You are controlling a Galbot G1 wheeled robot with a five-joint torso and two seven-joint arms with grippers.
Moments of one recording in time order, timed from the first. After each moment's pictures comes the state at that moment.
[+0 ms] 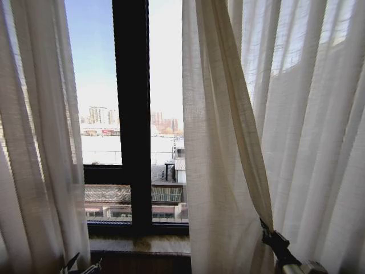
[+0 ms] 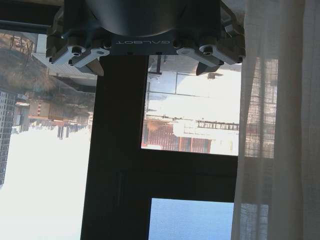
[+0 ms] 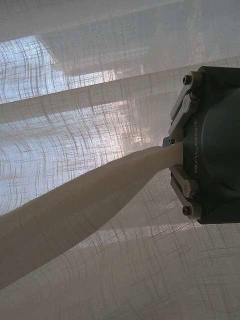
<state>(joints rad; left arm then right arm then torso) 1.61 -1.23 -0.84 -2.02 -0.50 0.03 0.07 -1.36 1.22 0.79 2.02 0.55 -0.08 0.09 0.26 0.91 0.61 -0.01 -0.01</state>
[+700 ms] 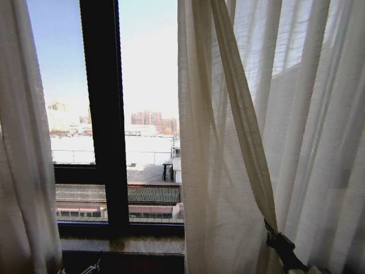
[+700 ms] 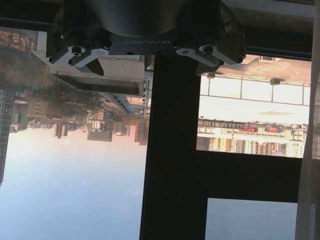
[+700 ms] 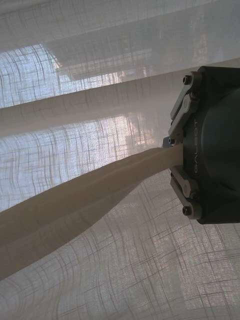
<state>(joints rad) 1.63 -1.24 -0.85 -2.03 -0.50 0.01 0.07 -1.39 1.24 0.81 2.04 0.55 -0.06 0.08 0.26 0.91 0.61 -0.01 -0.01</state>
